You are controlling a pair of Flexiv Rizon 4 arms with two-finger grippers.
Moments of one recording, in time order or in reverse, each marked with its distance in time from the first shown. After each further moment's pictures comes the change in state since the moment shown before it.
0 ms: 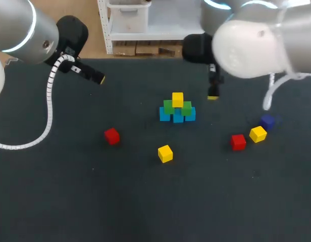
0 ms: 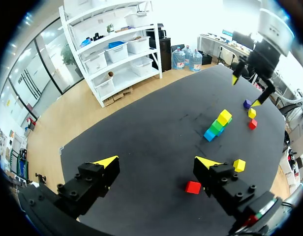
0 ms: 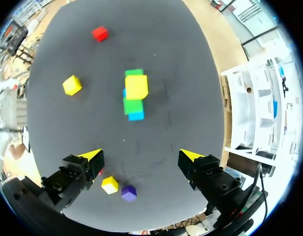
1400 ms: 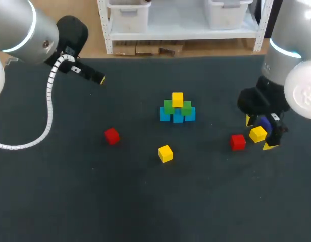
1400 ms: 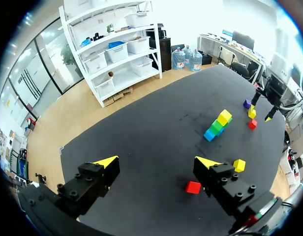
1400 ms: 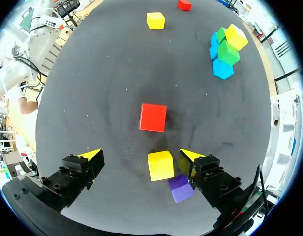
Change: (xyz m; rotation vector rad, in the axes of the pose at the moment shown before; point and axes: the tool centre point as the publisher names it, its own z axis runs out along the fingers) left arm 0.000 0.000 0.000 0.000 0.000 0.000; right arm 0.120 0.101 0.082 -0.200 -0.091 -0.302
